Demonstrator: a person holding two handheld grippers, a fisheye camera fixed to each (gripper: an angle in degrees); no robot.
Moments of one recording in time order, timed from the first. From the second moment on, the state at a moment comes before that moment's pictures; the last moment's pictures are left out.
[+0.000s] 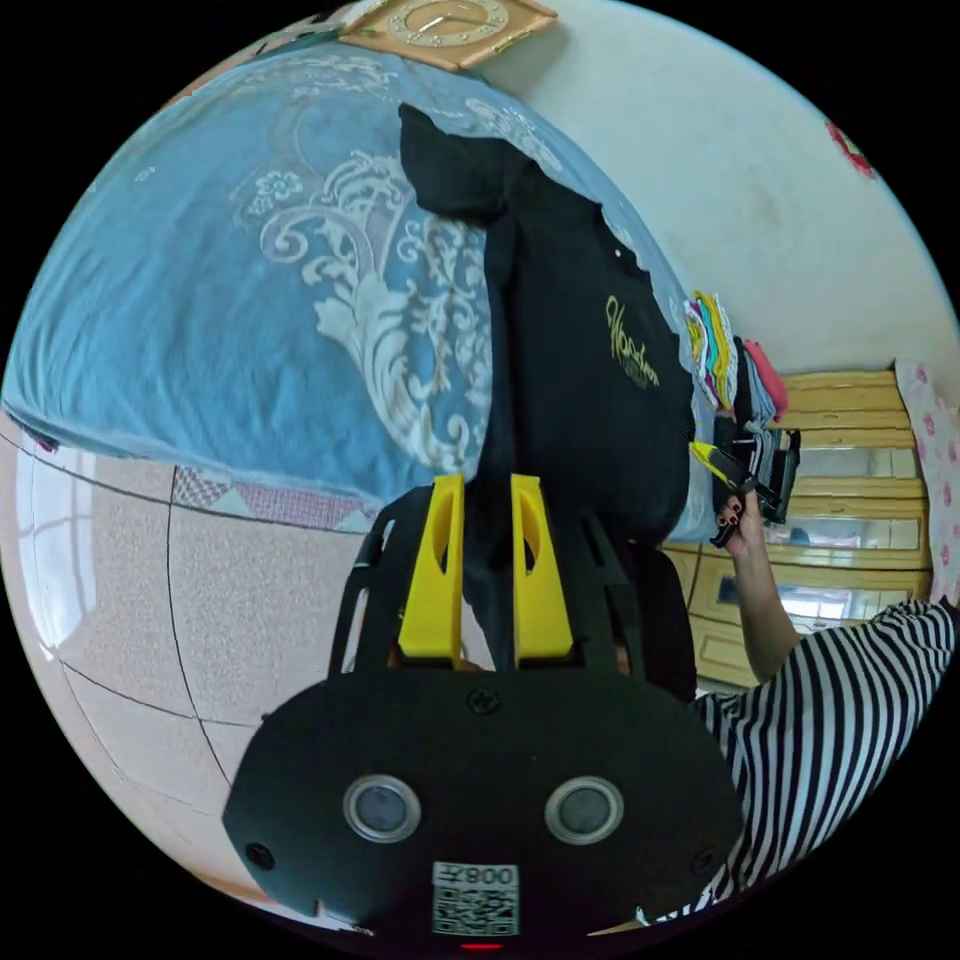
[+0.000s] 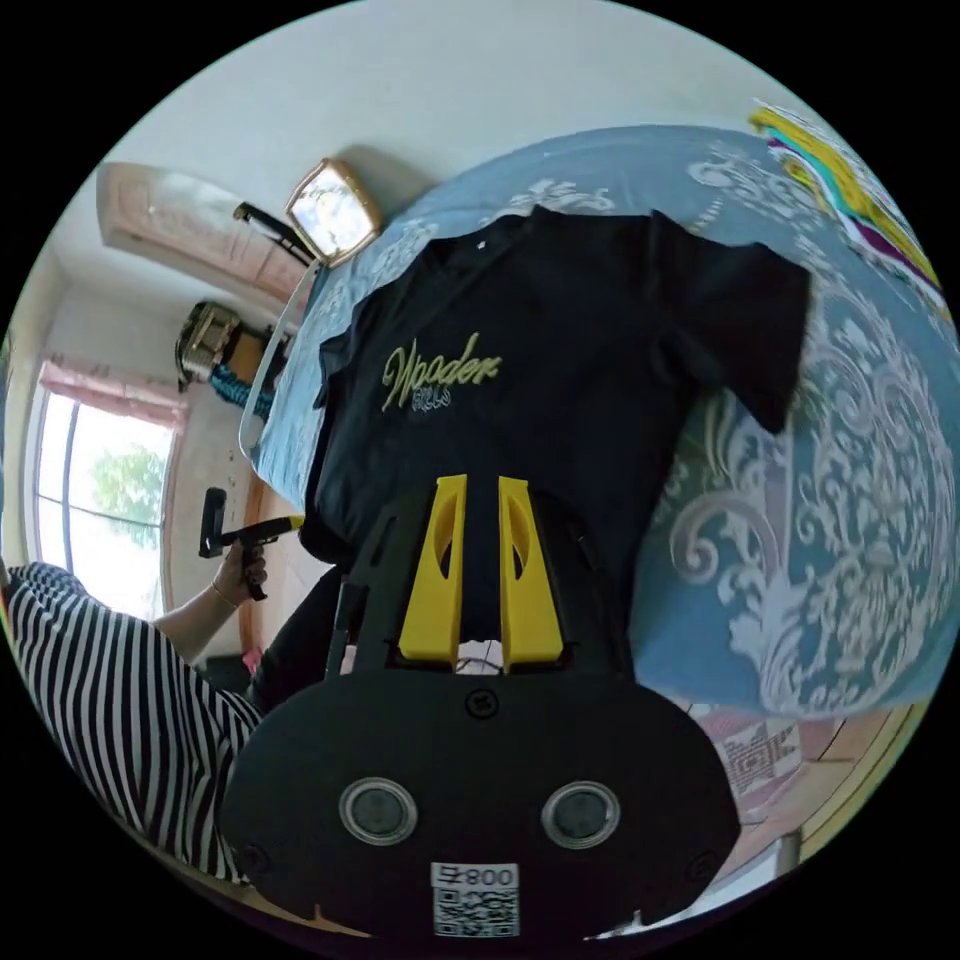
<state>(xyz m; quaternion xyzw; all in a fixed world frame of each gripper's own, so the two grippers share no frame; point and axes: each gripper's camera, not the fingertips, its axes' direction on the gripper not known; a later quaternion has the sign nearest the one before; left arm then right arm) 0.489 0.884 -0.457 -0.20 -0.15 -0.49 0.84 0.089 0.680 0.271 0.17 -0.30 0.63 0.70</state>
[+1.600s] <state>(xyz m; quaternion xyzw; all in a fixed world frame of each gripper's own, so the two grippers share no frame) 0.466 0.918 -0.040 -0.18 -0.12 -0.44 0.87 -0.152 1.107 0.279 0.17 -0.34 0.75 0.54</state>
